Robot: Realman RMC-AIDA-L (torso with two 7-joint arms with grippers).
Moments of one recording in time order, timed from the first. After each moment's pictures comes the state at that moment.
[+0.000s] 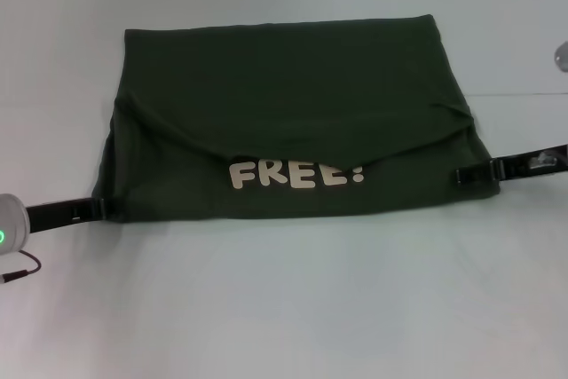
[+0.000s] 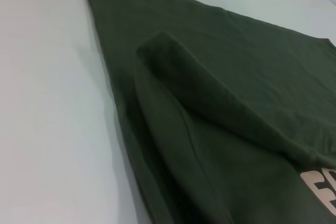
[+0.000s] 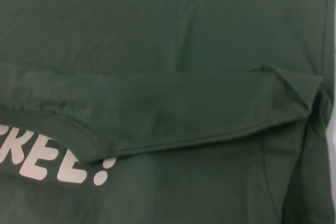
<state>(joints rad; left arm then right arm) -0.66 -2.03 0.46 0.47 2.30 0.94 -1.92 0.82 1.93 -0.79 -0.47 -2.45 -0.94 2.26</state>
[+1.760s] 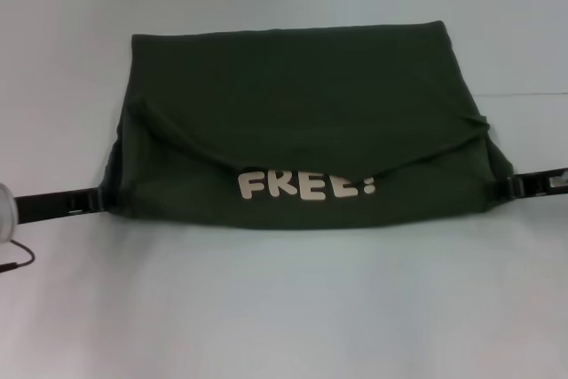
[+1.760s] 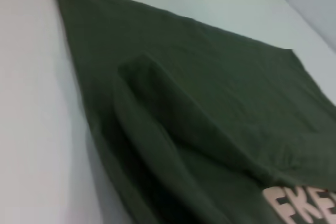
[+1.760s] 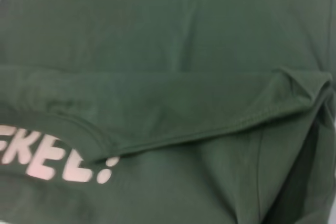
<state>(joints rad) -0.66 -2.01 0.46 0.54 2.31 1.11 -1.98 0.72 1.95 -0.76 -0.59 -2.43 -1.04 2.24</state>
